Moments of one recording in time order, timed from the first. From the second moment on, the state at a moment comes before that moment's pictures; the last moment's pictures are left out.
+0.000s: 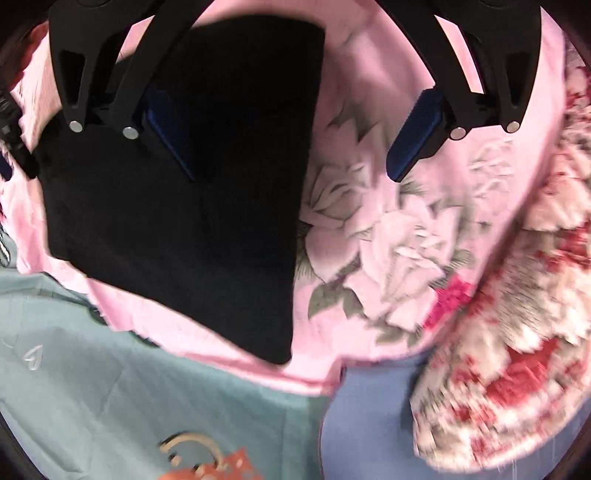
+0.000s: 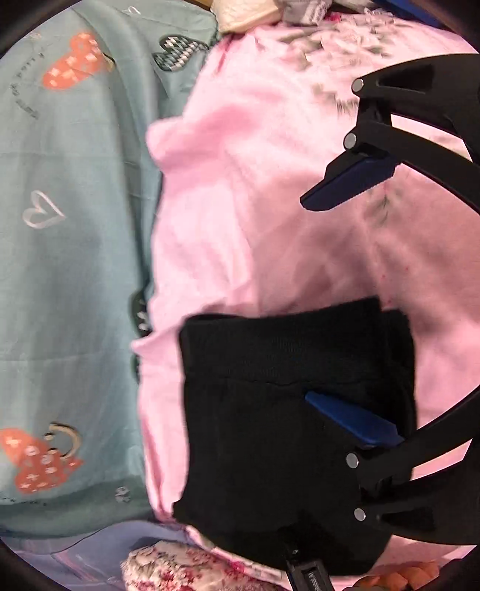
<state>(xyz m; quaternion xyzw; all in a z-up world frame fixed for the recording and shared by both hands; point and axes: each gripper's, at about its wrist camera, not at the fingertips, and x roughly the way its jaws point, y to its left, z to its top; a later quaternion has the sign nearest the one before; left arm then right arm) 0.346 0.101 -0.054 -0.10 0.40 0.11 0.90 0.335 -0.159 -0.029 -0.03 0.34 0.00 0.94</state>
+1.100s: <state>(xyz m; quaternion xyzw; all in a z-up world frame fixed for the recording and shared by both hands) 0.137 0.045 -0.030 -0.03 0.33 0.06 0.94 0.086 -0.147 -0.026 0.07 0.20 0.06 0.98</state>
